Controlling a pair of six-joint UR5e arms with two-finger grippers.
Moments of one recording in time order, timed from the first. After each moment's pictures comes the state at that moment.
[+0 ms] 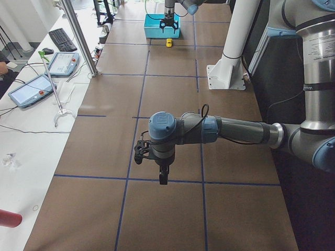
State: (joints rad) left arm -1.64 -1.39 -1.88 -1.38 -2.31 0.12; right arm 0.77 -1.47 1.91 -1.37 2.04 -0.62
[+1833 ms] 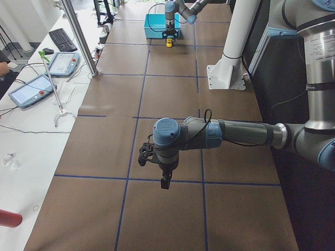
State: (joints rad) left arm -1.64 -1.36 -1.86 -1.41 -2.31 0.26; right arm 0.72 -1.47 1.78 -1.32 2.03 -0.65
